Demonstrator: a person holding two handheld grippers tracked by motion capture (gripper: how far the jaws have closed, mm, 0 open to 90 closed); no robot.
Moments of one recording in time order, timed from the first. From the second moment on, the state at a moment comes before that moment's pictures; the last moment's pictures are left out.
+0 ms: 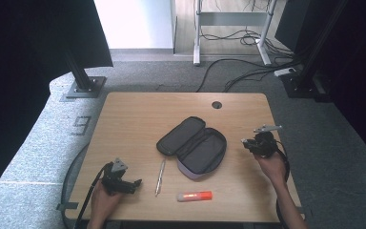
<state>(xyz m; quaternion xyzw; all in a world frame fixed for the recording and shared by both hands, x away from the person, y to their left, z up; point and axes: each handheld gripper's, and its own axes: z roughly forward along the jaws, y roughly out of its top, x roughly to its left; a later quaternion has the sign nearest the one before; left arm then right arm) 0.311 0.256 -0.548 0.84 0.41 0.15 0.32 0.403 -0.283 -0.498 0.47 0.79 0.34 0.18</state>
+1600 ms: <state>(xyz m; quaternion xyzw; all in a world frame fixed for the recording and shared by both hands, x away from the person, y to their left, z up) 0.311 0.256 -0.548 0.84 0.41 0.15 0.32 0.401 -0.216 -0.465 0.39 0.83 0.37 0.16</state>
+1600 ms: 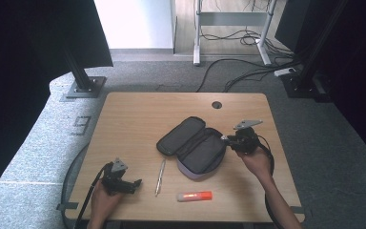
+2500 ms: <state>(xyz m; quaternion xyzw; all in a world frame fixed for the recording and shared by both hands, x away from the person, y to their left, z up) 0.311 0.256 -0.548 0.84 0.41 0.15 0.32 0.404 -0.172 -0.468 0.35 0.85 0.37 0.15</state>
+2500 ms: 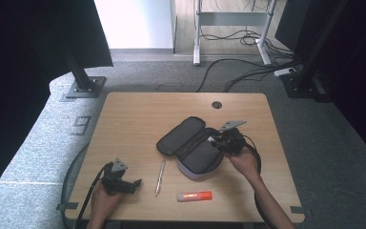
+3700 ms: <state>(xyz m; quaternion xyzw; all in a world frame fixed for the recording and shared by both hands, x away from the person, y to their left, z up) 0.311 0.256 -0.548 0.84 0.41 0.15 0.32 0.407 -0.133 -0.518 0.33 0.87 0.34 0.11</state>
